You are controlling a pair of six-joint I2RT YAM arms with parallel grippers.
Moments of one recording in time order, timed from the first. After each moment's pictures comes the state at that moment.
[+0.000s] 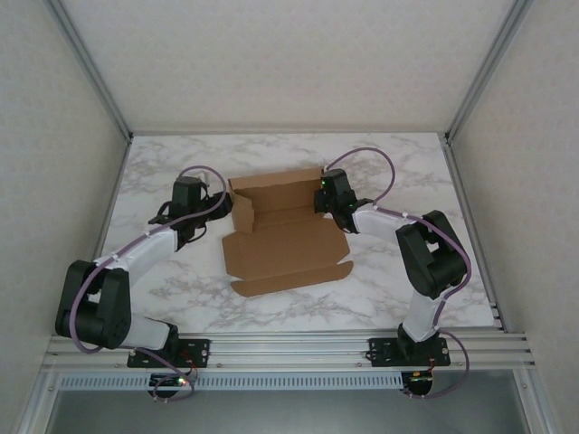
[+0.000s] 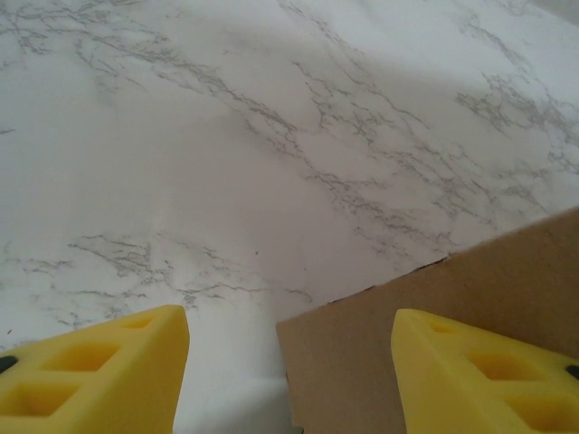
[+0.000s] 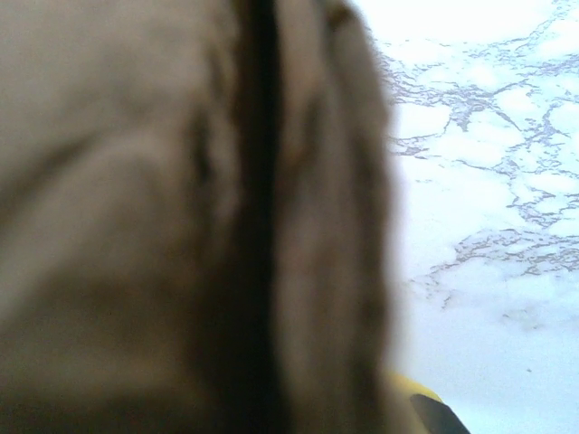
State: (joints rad) left arm -0.20 1.41 0.78 -0.06 0.05 -0.47; right arm 0.54 1.81 1.06 0.03 0.19 0.30
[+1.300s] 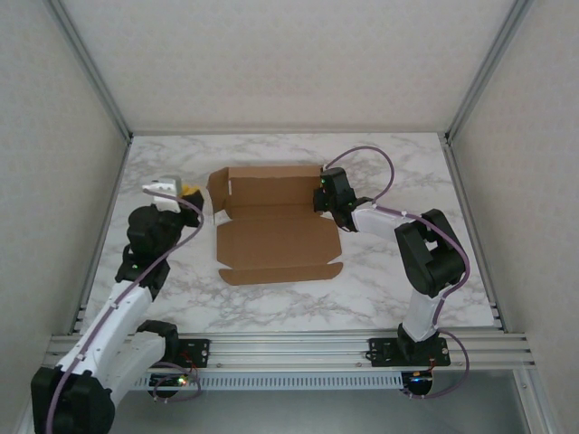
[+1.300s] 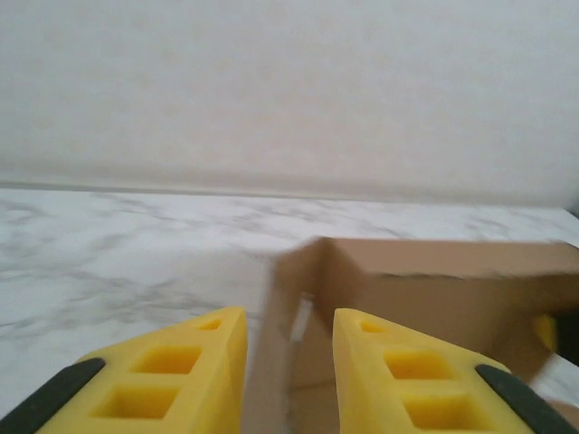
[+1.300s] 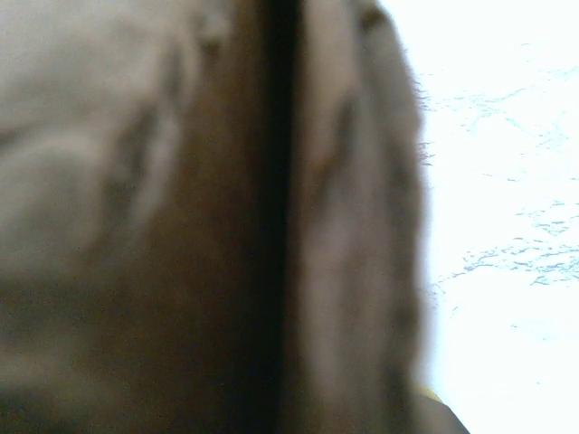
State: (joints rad) left arm -0.10 0.85 0.51 0.23 0.07 -0.19; right arm 0.54 1.82 1.08 0.02 0.18 0.30
